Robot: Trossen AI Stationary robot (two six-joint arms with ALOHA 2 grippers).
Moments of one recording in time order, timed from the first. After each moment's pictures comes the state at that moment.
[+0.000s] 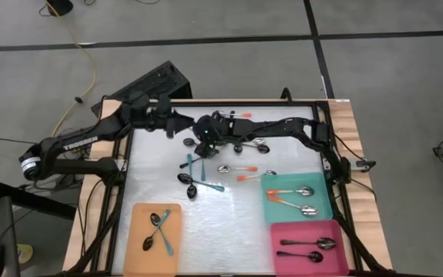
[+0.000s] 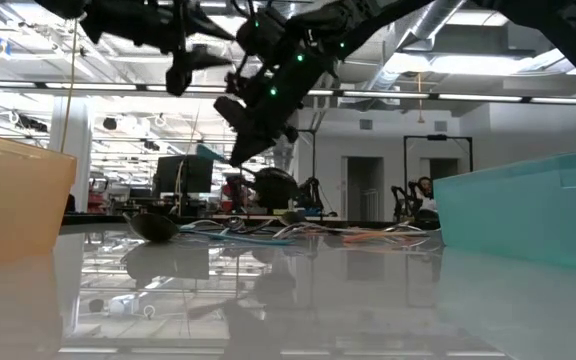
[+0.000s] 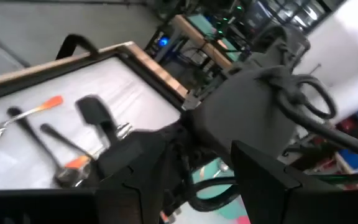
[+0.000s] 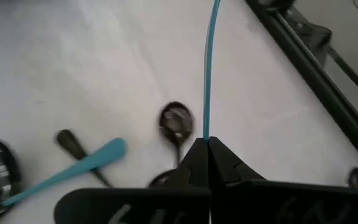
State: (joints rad) left arm 0.55 1.01 0.77 0.02 0.42 -0.58; right arm -0.18 2.15 1.76 -0.35 0.24 0.09
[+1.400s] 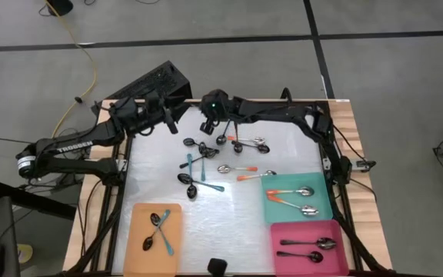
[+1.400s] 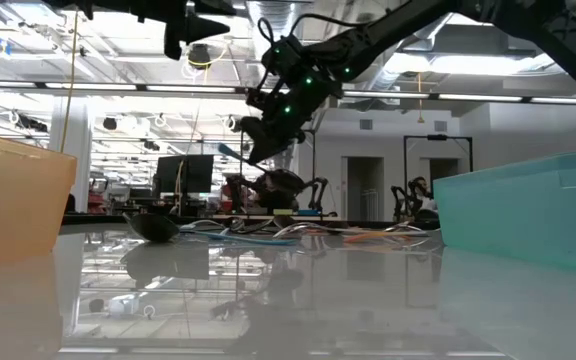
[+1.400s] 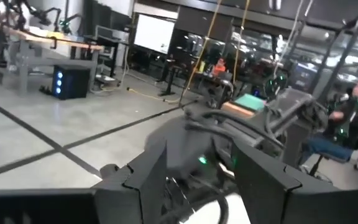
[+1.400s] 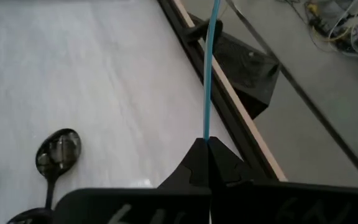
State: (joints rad) left arm 0.42 0.96 0.77 0.26 -0.07 -0.27; right arm -0.37 2.16 1.75 -0.23 0.17 -0.14
